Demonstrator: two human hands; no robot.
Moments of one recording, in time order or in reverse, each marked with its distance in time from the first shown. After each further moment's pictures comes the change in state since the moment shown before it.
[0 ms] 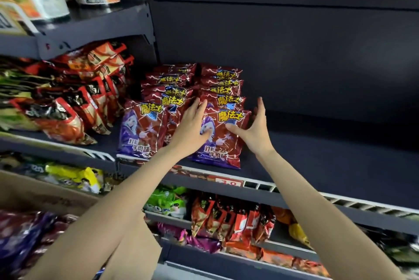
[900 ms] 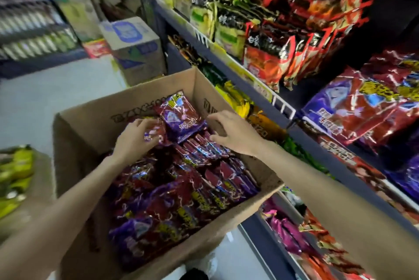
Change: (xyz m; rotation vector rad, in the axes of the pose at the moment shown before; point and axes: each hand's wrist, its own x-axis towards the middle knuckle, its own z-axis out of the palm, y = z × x) left_hand -0.411 -0.255 -0.128 0.241 0.283 -0.969; right_hand -0.151 -0.071 0.338 -0.691 -1.166 -0.839
